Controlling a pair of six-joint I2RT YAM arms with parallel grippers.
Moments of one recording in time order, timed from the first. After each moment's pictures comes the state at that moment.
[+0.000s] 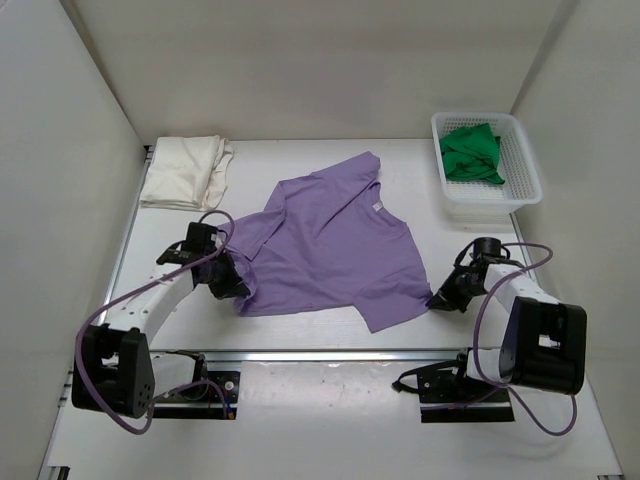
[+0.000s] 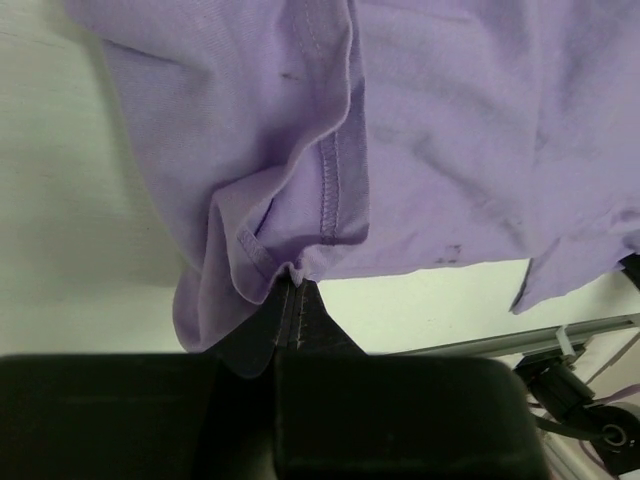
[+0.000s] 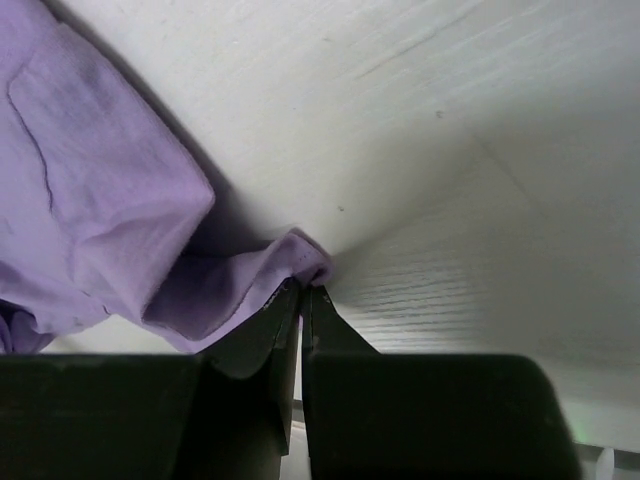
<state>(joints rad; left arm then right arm) -0.16 1.20 0.68 -0.63 0.27 -0.63 -0.19 1.31 0.57 -0.59 -0.35 0.54</state>
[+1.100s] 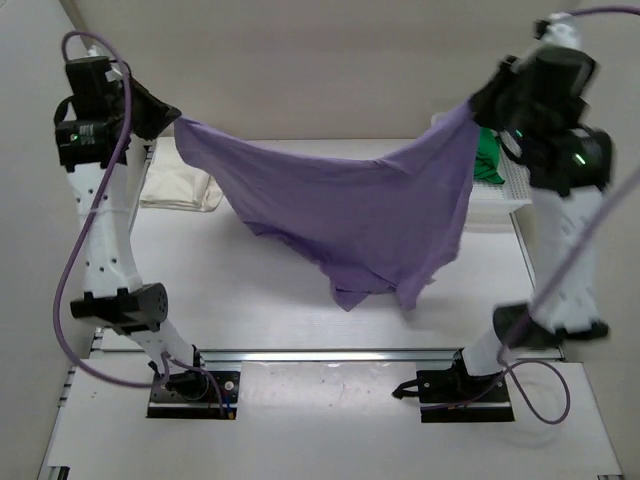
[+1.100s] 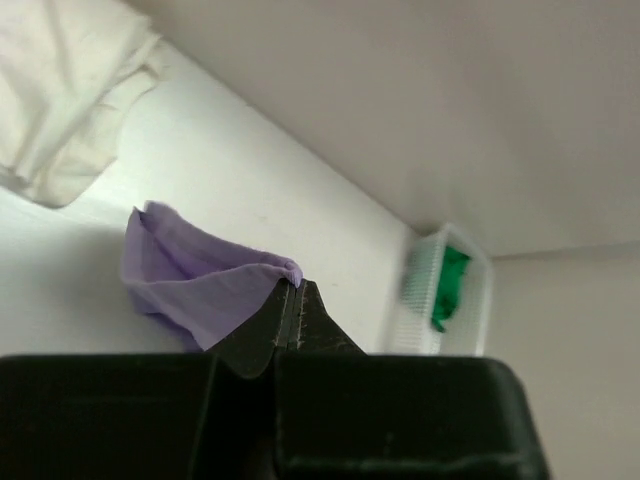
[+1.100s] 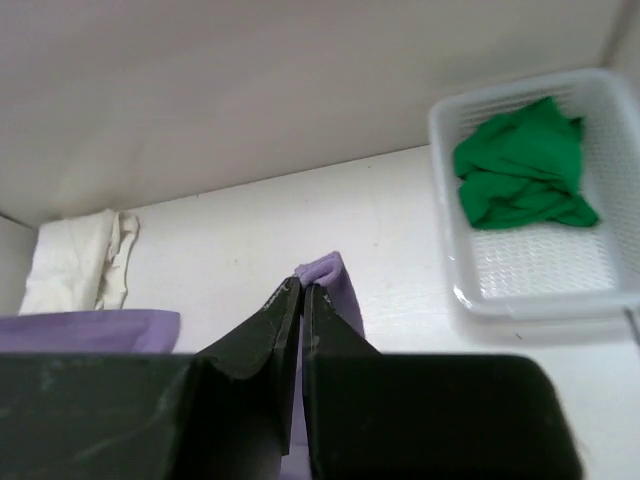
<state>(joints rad) 0.13 1.64 2.29 -1.03 0.21 -0.75 0.17 1.48 2.34 -1.05 0.17 0.34</state>
